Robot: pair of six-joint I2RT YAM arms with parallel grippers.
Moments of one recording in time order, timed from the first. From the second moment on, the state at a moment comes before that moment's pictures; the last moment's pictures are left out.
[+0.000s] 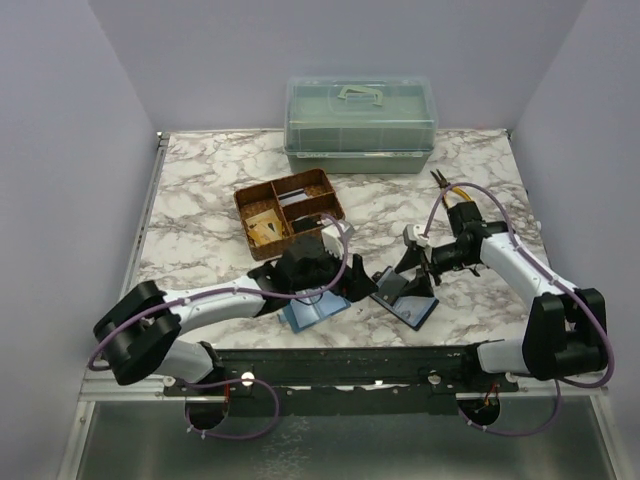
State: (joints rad) left arm -0.89 1.32 0.66 0.31 0.28 -0.54; right arm 0.15 1.35 0.83 -0.91 -1.09 -1.31
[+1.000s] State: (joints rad) left arm -1.13 1.79 1.00 0.22 -0.31 -0.41; right arm -0.13 1.44 0.93 -1.02 -1.14 -1.21
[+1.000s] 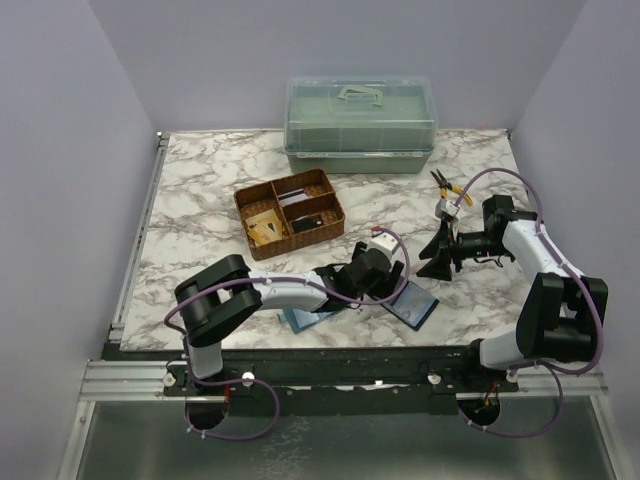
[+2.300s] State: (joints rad) left arm -1.01 1.76 0.91 0.02 -0.60 -0.89; right arm -0.14 1.53 0.97 -0.97 -1.18 -0.95
